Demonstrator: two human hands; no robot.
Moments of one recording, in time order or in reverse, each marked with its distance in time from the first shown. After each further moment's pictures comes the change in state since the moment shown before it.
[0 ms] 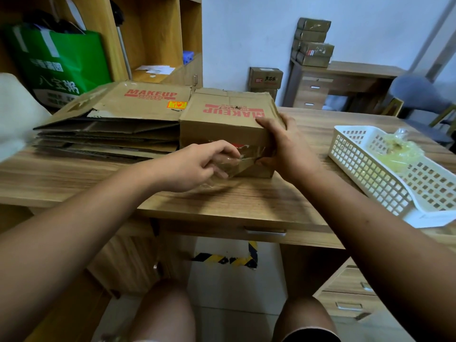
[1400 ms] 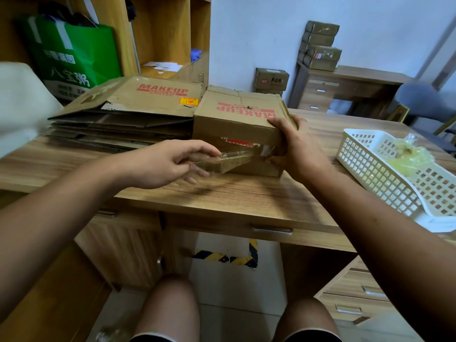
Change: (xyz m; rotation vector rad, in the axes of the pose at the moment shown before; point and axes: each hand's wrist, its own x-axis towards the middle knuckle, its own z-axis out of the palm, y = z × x) left_hand -0.044 -0.032 -0.031 -0.135 -0.026 -0.005; right_hand -0.002 -0.007 -0.004 -0.004 -0.041 0.044
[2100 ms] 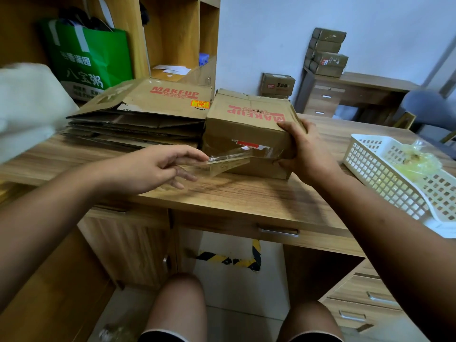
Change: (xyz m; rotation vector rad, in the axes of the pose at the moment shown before) left_hand -0.035 -0.023 -0.012 -0.108 0.034 -0.042; right_hand -0.003 -0.005 -0.003 0.012 -0.022 0.022
